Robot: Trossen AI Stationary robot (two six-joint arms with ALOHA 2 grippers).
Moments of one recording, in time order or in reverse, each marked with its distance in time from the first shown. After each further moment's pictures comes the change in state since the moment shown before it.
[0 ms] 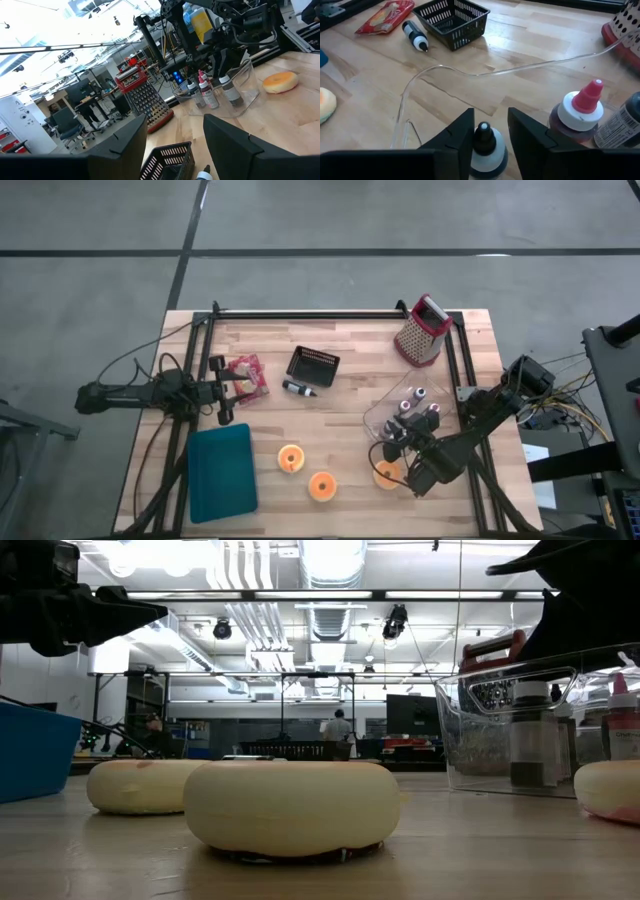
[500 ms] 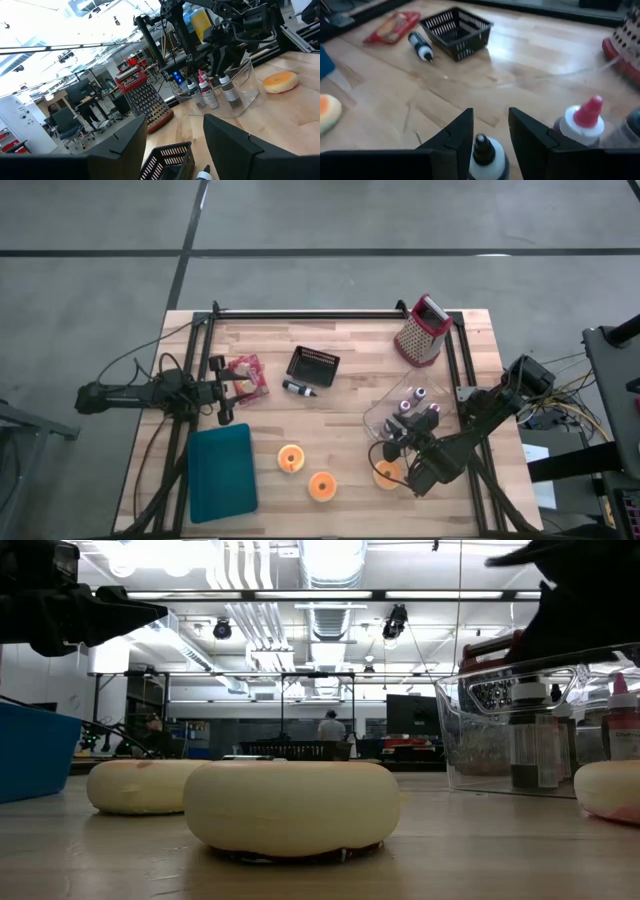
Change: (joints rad) left arm 0.000 0.000 0.000 0.000 0.000 0.000; right arm 0.000 -0.003 0.005 -0.008 0.055 -0.014
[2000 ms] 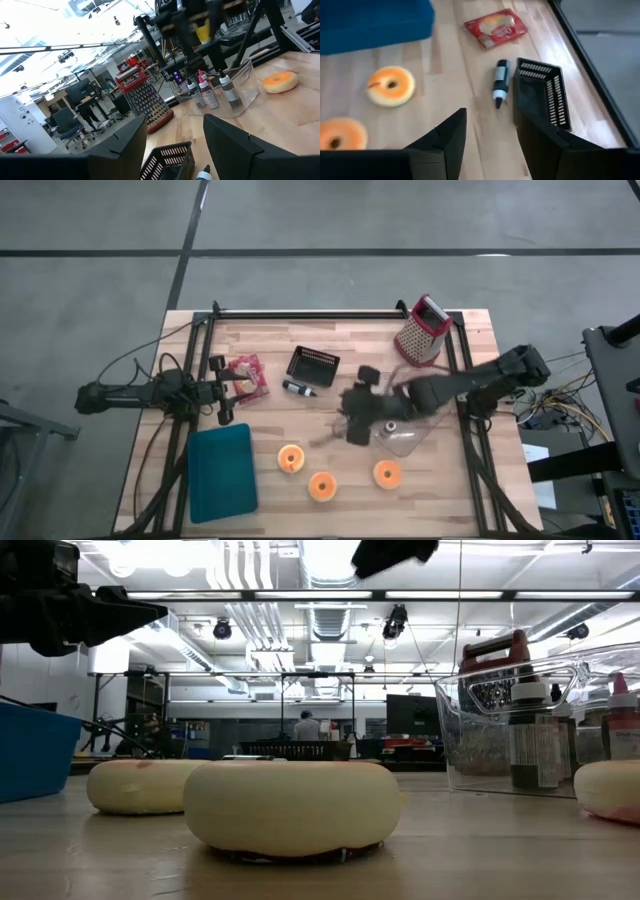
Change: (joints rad) left arm 0.000 0.000 0.000 0.000 0.000 0.000; right arm -0.484 -0.049 0.487 0.334 -0.611 -1.655
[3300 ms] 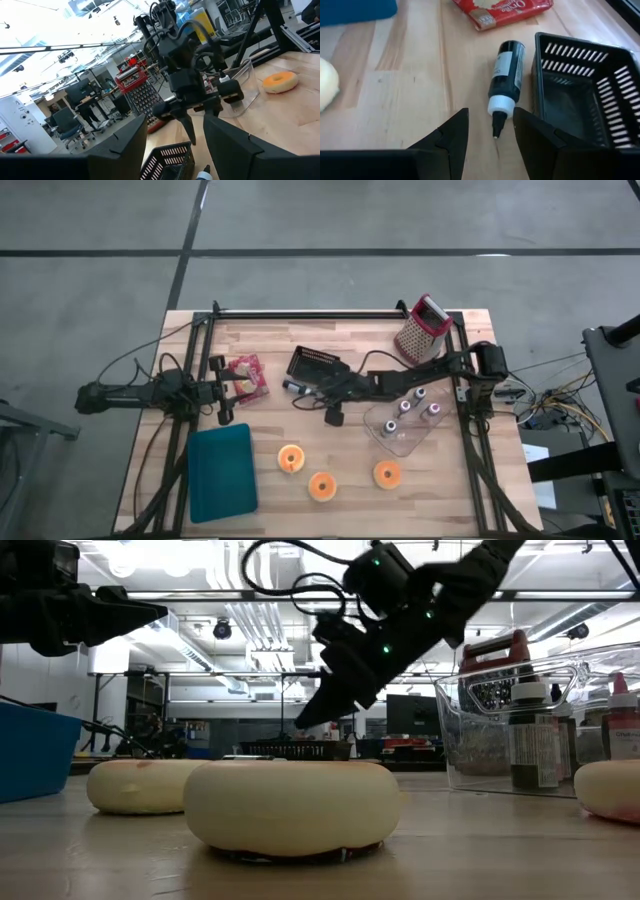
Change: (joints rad) left arm 0.000 0.000 0.000 0.000 0.000 0.000; right arm -0.298 0.276 -0.405 0.887 -0.328 -0.206
